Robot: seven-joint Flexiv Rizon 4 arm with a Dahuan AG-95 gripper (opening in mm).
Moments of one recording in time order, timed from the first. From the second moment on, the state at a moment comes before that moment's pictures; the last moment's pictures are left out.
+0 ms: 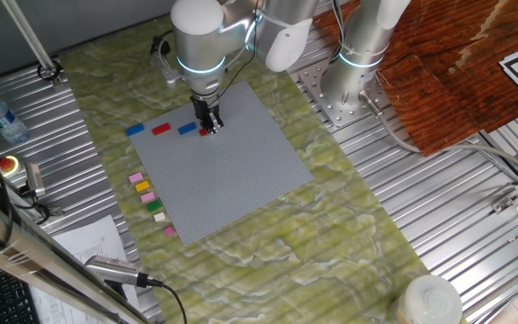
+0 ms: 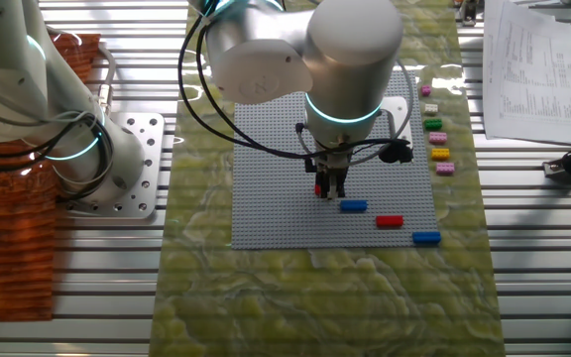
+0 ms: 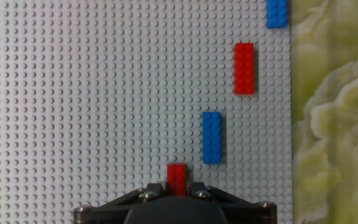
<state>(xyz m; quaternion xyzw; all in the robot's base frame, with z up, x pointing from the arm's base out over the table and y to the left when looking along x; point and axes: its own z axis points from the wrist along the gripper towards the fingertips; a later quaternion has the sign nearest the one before) 0.437 -0.051 0.011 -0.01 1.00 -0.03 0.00</state>
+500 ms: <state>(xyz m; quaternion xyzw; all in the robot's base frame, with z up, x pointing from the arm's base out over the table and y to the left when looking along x) 0.437 -0.053 0.011 -0.01 1.00 -0.02 0.00</state>
